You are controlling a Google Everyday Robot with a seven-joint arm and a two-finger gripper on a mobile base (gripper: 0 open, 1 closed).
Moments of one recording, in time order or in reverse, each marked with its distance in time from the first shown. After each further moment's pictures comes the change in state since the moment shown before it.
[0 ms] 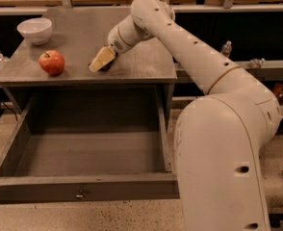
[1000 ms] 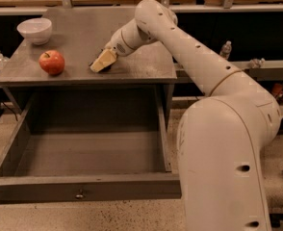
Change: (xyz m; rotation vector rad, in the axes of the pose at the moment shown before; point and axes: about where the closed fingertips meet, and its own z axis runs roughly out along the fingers) arm 0.016 0.001 0.006 -0.023 -0.009 0.032
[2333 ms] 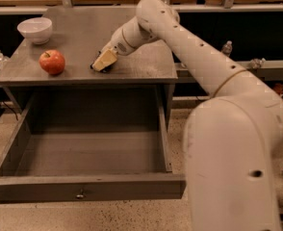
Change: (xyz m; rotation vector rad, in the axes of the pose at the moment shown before) arm -0.009 0.005 -0.017 -0.001 -0.020 -0.030
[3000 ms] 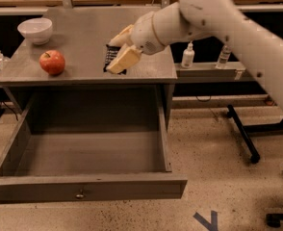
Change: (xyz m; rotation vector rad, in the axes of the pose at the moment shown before) arm -0.026 0.092 -0.142 -0.032 -0.156 -0.269
